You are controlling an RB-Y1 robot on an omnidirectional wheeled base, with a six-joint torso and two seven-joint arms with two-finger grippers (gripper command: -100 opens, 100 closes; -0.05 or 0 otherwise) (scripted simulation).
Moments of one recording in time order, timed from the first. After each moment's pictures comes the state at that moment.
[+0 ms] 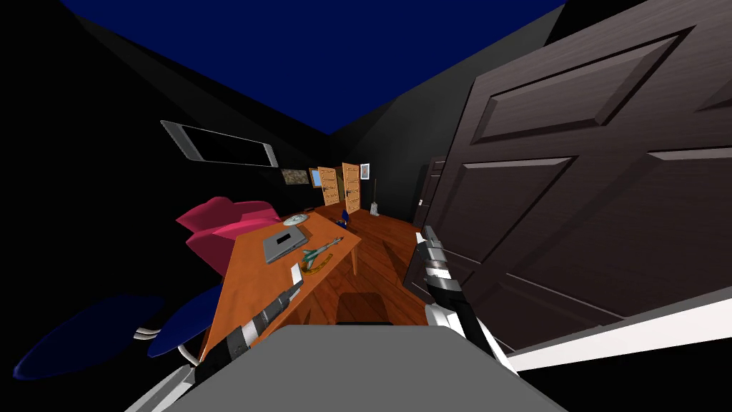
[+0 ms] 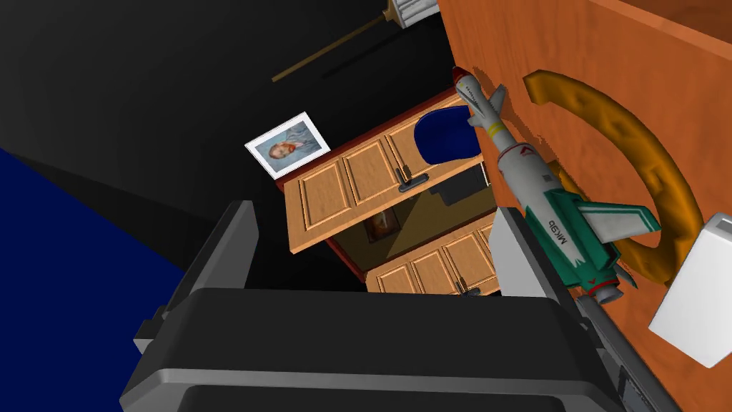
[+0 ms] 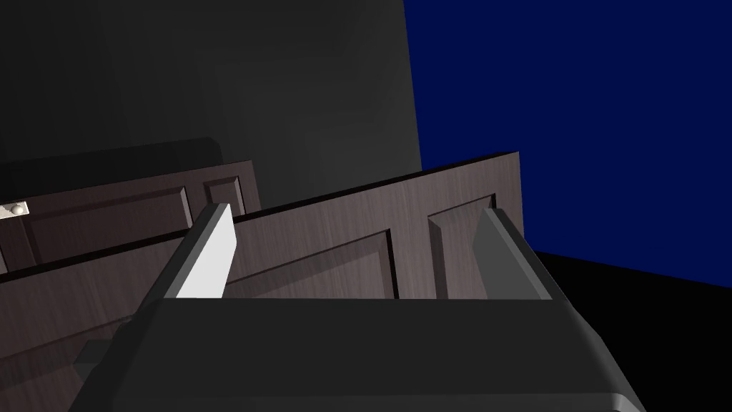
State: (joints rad) left arm 0.47 0.54 0.13 -1.26 -0.62 -0.96 0.48; right arm 0.53 -0.03 0.03 -2.24 0.00 -0.40 0.05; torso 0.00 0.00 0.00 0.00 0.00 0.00
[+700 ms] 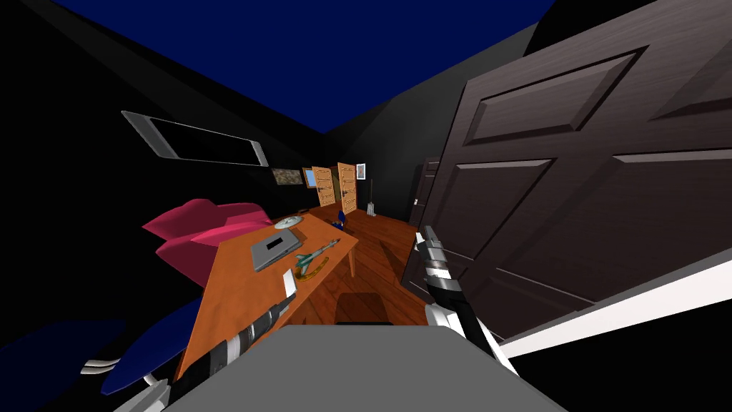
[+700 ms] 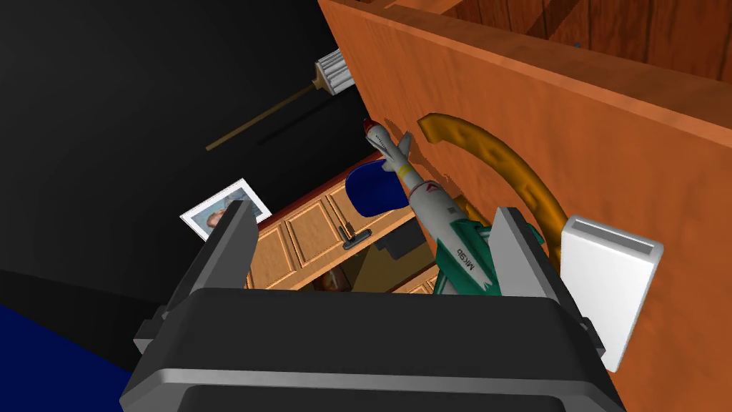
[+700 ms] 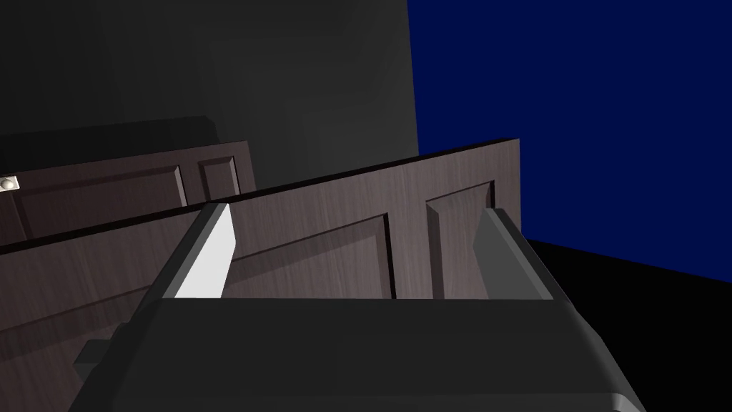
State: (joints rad) left arm 0.45 0.61 0.14 -1.09 -0.75 -0.99 0.56; right arm 0.53 -0.03 0.03 -2.24 0.00 -0.40 0.05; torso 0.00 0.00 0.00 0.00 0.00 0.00
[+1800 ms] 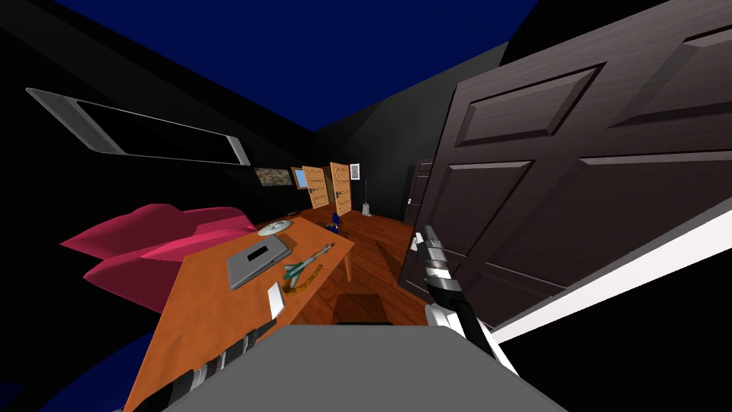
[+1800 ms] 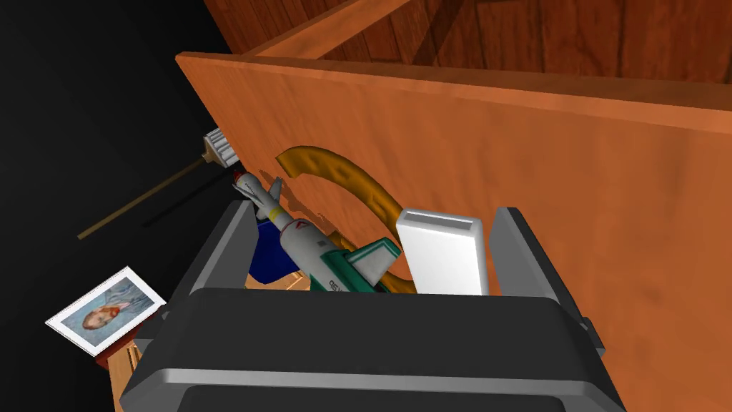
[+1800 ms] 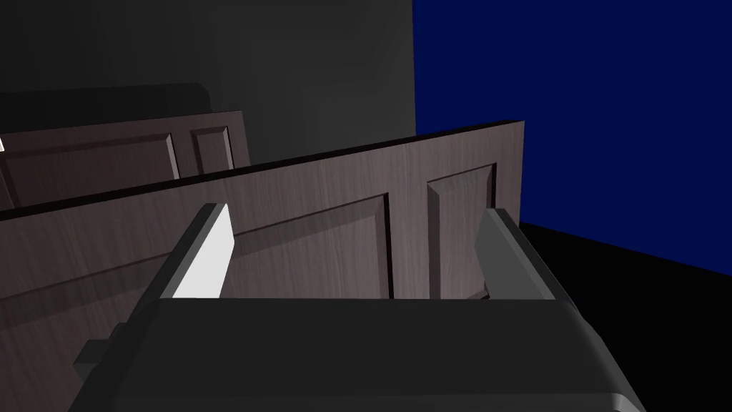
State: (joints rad) left arm 0.36 0.70 0.14 -0.75 -0.94 -1.05 0.65; right arm 0.53 -0.03 0.03 -2.24 0.00 -0.40 0.05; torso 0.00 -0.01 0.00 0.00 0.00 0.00
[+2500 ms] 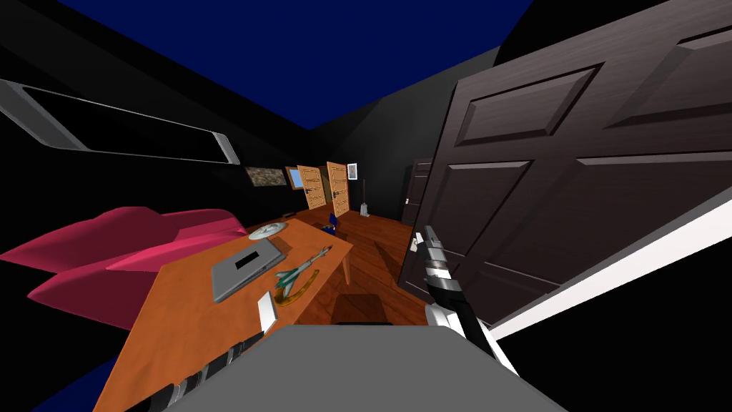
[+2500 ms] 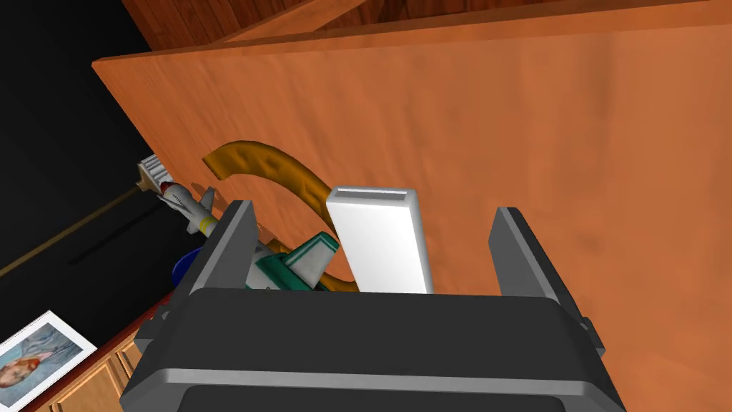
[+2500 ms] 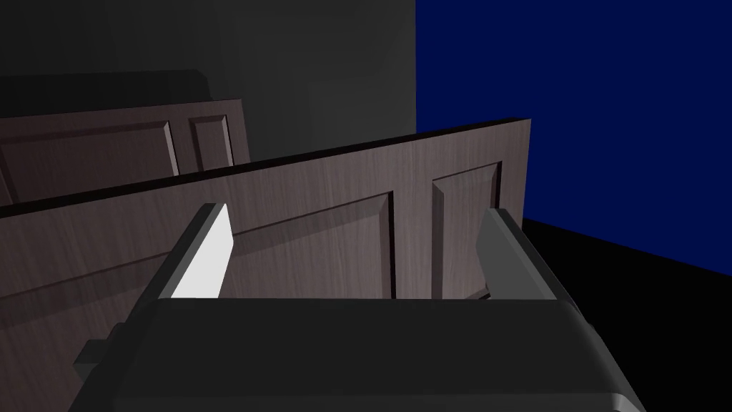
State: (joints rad) left arm 0.29 0.74 0.15 -0.56 -1.04 -1.07 0.69; right arm 0.53 -0.03 0.03 -2.24 0.00 -0.40 0.05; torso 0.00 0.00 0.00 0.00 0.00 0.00
